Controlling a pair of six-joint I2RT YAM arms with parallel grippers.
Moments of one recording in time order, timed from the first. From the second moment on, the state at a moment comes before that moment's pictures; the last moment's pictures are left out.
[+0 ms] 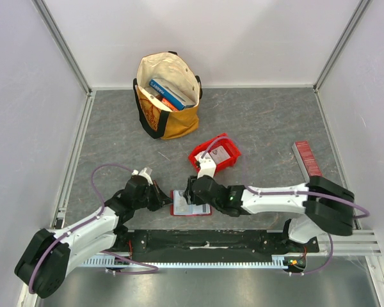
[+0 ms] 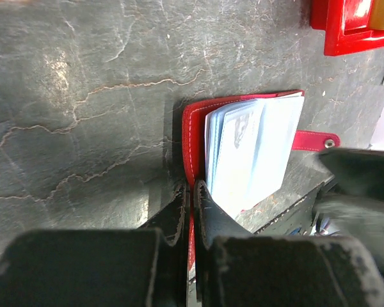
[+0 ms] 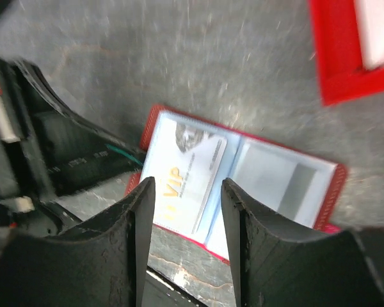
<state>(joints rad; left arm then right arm) -0.56 0.86 0.13 0.00 0.24 -0.98 1.23 1.55 0.74 0.09 0.37 0.89</state>
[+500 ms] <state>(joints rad) -0.56 0.84 0.14 -0.01 0.24 -0.98 0.76 1.44 0.96 -0.14 0.26 0.57</state>
